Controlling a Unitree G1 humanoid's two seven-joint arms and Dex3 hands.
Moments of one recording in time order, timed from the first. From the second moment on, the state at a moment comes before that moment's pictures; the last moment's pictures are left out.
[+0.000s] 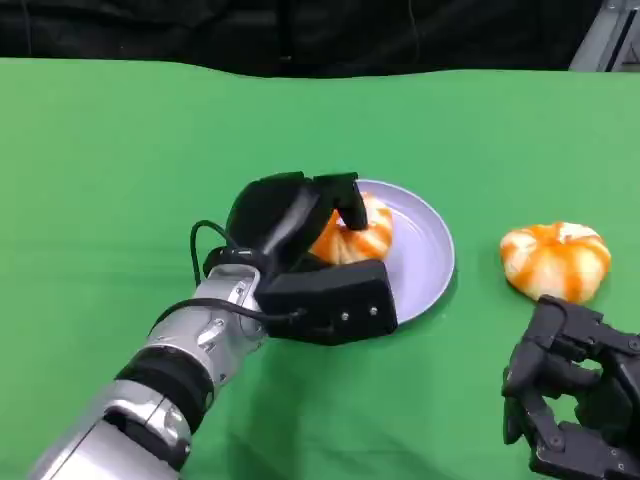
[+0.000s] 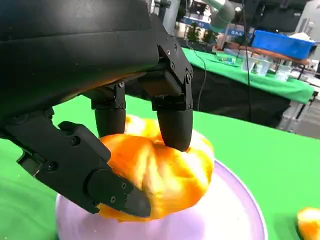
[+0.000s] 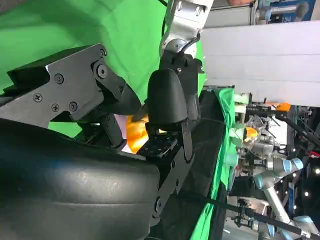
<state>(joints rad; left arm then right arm) -0.82 -0.01 -0.48 1.11 0.70 -0.30 0.46 0.36 -0.12 0.05 -0.52 0.14 -0.03 0.24</state>
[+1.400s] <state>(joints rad) -0.11 0.22 0.07 -0.30 -0.43 0.39 -0.36 0.33 -0.11 0.07 -0.48 0.13 -0.06 0.23</state>
